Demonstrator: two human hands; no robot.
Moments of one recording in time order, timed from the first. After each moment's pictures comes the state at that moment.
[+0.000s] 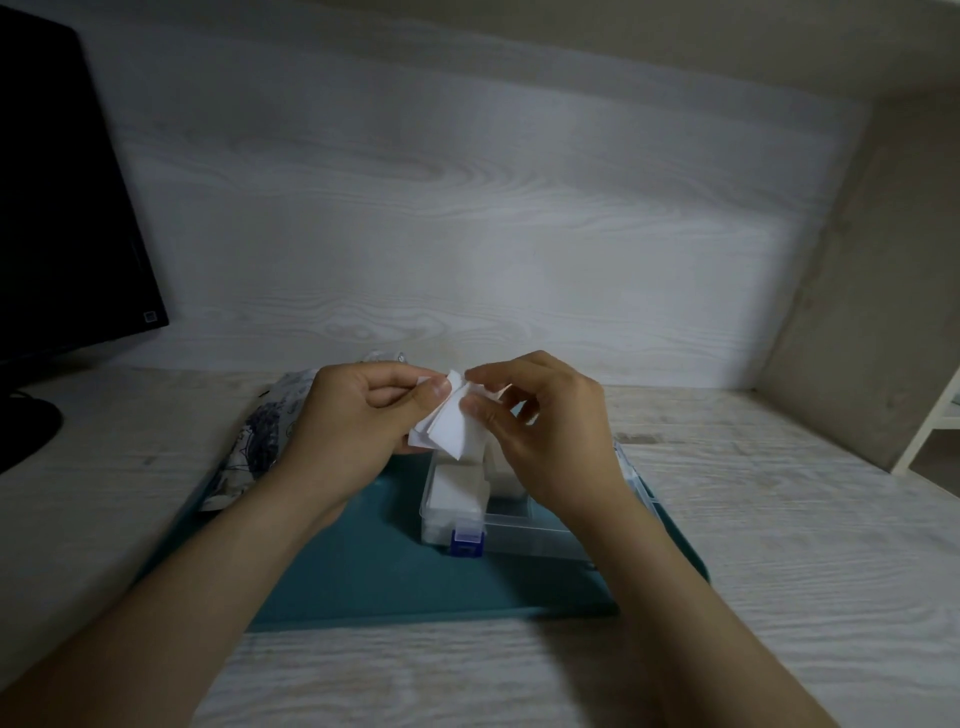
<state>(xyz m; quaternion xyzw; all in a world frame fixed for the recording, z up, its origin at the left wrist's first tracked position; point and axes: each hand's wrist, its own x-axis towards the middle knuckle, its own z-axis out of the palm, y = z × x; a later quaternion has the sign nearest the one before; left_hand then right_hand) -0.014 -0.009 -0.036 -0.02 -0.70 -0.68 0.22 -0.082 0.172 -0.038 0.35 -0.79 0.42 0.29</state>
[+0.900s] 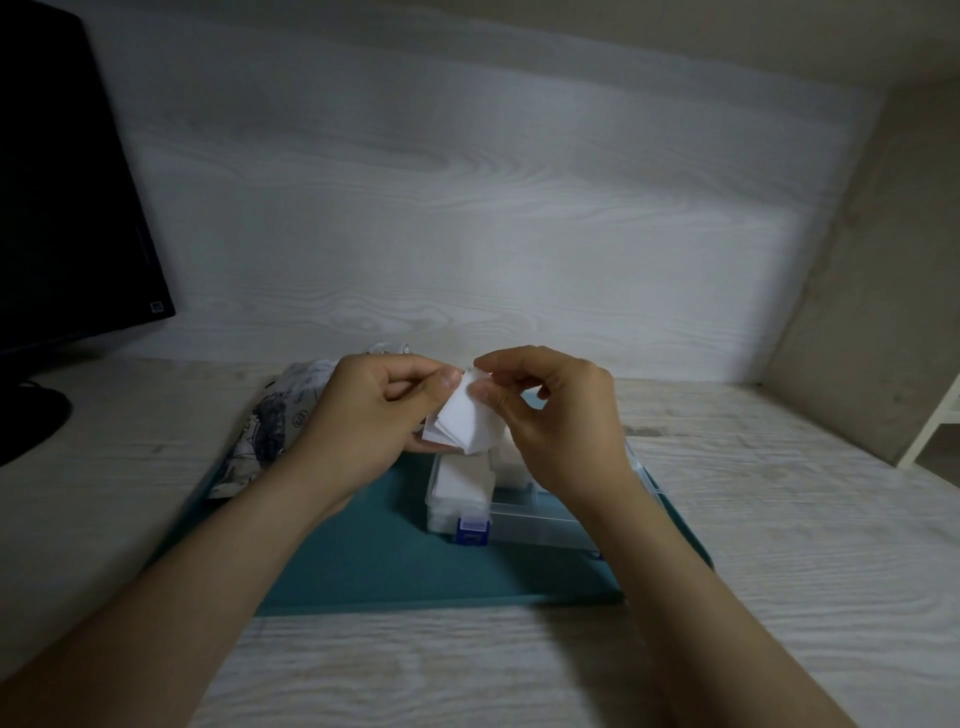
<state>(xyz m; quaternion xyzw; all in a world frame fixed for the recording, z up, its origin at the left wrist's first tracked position) -0.015 -0.009 -0.037 -0.05 -0.71 -0.67 0.19 -0.074 0.173 -0.032 0.33 -0.78 0.45 0.27</state>
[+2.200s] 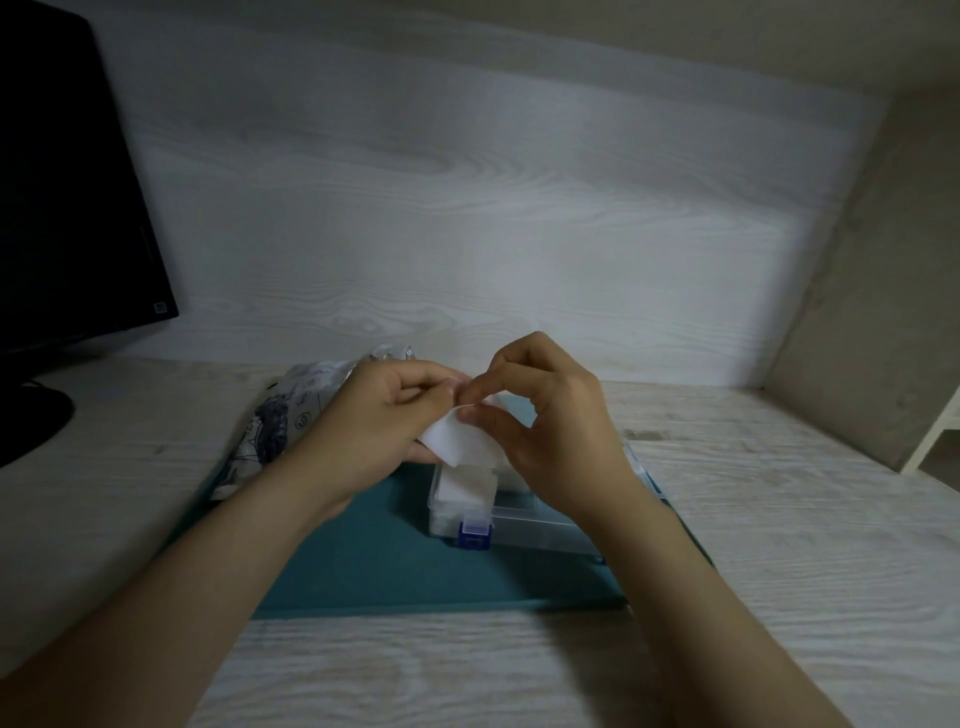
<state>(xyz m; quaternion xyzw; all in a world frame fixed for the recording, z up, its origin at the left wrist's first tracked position) -0.012 -0.012 -0.034 -0.06 -0.76 -0.63 0.14 -0.076 0.172 -0.034 0.42 -0.77 0.38 0.31</state>
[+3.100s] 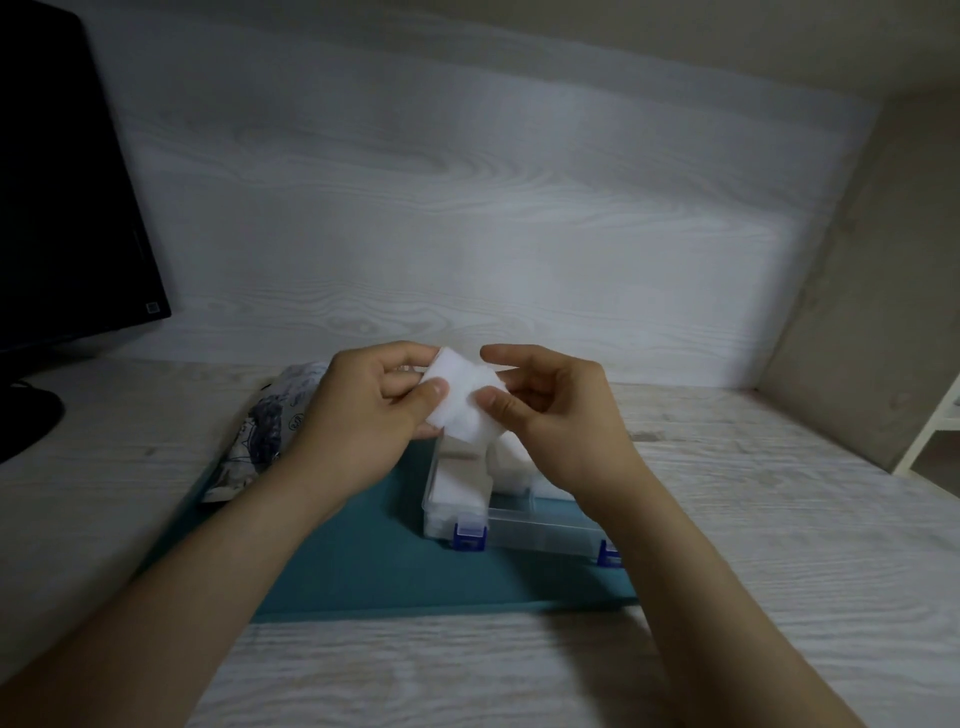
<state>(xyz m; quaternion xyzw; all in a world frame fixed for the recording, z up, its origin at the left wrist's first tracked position) -0.012 -0.007 -0.030 -0.03 -0.75 -0.62 0.23 -0.076 0.178 -0.026 0.29 -0.71 0.64 0.06</state>
